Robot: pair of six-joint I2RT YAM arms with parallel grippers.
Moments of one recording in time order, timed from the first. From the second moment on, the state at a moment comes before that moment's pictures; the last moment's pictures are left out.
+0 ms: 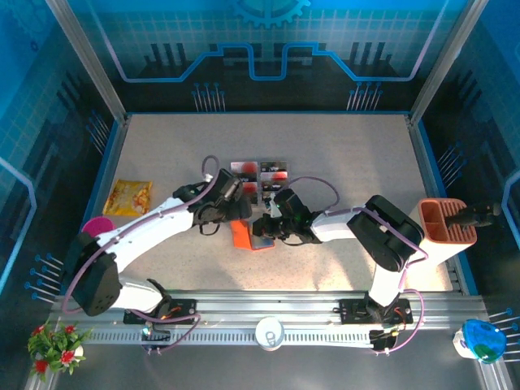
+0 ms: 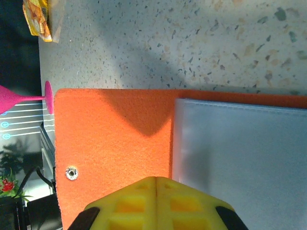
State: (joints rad) left arm -0.64 1.36 1.01 -0.72 -0.12 -0.84; right arm 0.76 1.79 0.75 0.31 -0.47 0.93
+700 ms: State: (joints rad) left arm -0.72 1.32 0.82 -0.28 0.08 -1.25; right arm 0.67 1.69 0.68 0.32 -0.45 0.94
